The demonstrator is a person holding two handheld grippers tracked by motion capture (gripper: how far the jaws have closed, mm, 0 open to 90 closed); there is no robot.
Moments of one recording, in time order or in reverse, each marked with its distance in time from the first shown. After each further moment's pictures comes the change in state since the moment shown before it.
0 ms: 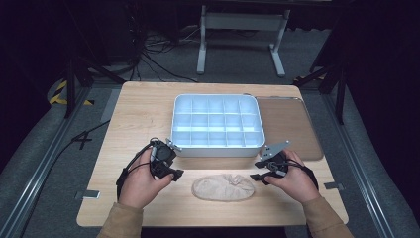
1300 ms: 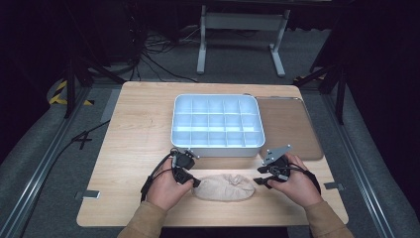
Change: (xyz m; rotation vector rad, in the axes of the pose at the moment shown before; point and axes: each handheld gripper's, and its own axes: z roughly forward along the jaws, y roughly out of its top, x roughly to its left) left arm -0.022 0.008 0.072 0.087 -0.124 -0.115; right arm 0.006 -0.011 -0.001 0.040 0.004 0.010
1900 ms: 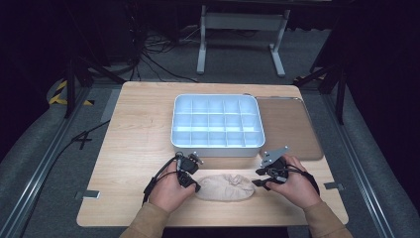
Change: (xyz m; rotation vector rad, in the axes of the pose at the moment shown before) left arm -0.011 0.000 0.008 0.080 -0.010 0.015; right arm 0.006 0.003 0.003 0.012 0.014 -0.028
